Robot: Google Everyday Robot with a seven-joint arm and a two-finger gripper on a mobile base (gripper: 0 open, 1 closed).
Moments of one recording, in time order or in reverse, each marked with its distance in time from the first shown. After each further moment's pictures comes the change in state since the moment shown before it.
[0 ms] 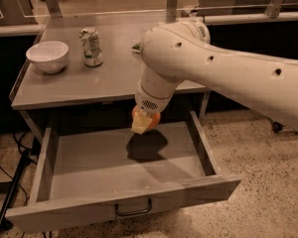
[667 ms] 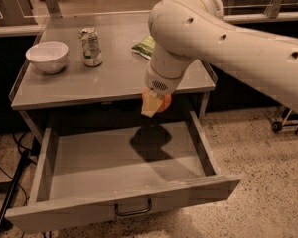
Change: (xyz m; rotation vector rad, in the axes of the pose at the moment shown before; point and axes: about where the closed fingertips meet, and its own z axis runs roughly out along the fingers) arm 0.010 -0.037 -0.040 0.070 0.031 0.024
